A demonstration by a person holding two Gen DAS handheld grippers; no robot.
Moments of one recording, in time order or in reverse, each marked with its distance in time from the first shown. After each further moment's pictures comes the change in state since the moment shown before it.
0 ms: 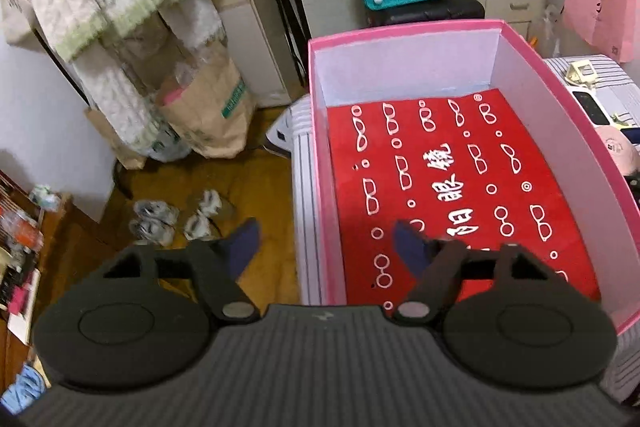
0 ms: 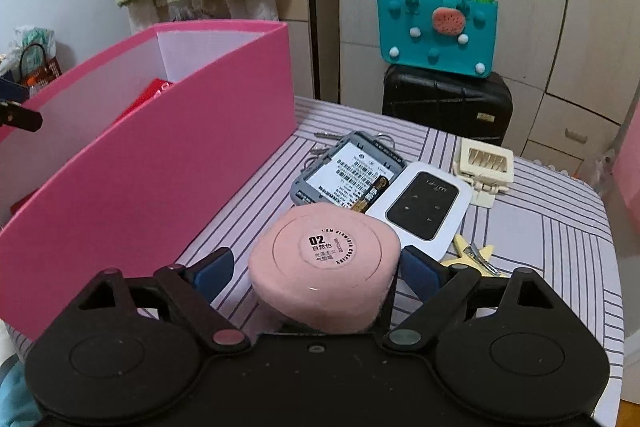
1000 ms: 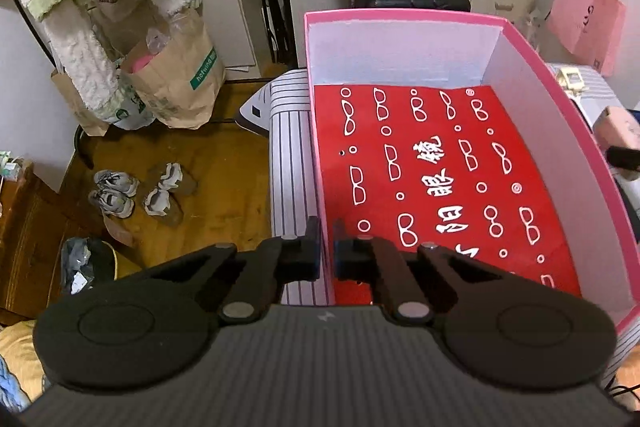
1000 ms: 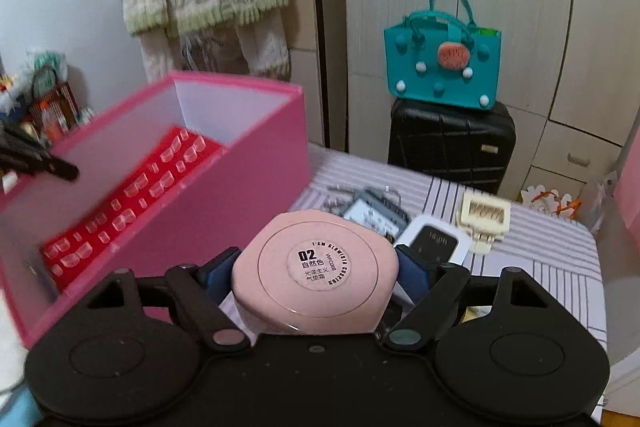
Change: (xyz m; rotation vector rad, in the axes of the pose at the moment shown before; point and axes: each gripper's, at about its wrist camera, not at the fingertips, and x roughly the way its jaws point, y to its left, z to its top) left arm 0.017 0.021 0.001 -0.076 0.052 -0.127; right arm -0.044 0.004 0.036 0.016 -0.110 0.049
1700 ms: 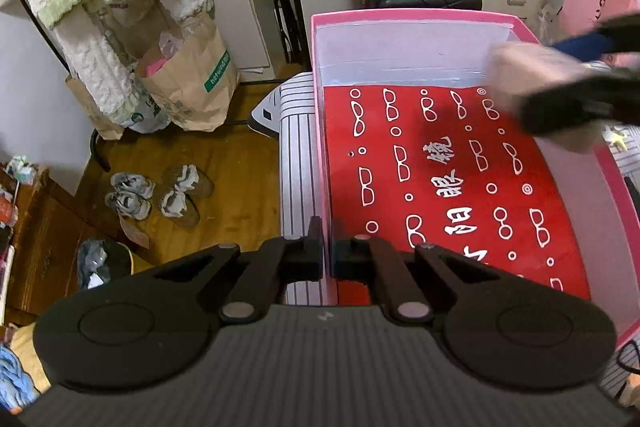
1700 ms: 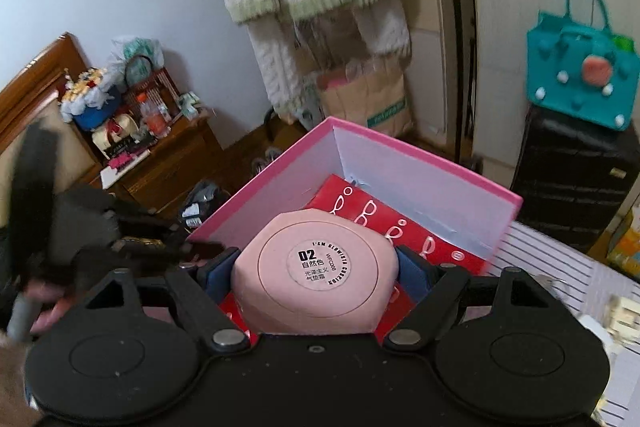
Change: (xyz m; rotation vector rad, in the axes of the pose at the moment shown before) left arm -0.001 -0.009 0.003 0.024 0.001 0.062; right arm 0.077 0.102 0.111 -0.042 0.210 0.310
